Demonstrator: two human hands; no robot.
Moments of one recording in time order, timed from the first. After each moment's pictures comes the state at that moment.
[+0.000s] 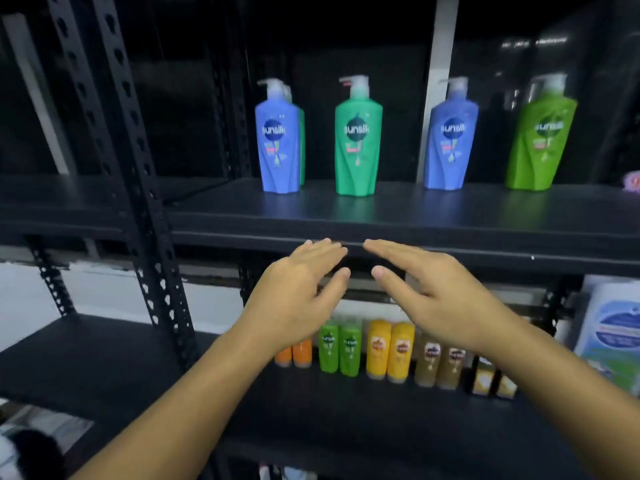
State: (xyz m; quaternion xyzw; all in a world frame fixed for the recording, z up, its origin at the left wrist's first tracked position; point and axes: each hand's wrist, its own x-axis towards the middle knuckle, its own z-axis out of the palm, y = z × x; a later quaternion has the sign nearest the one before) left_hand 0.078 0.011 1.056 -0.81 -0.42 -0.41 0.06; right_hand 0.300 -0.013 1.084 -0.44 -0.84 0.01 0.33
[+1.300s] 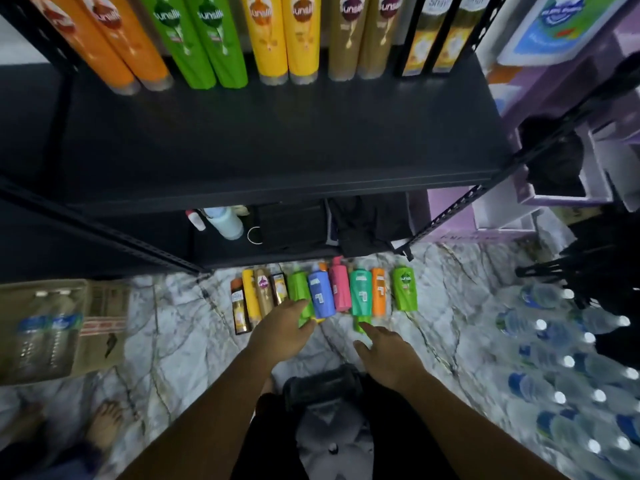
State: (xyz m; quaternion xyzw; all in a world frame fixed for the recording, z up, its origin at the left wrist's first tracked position) left_hand 0.164 -0.113 0.522 -0.71 -0.55 0.11 -0.42; right_hand 0.377 -0.216 0.506 -0.74 -0.51 0.42 -0.08
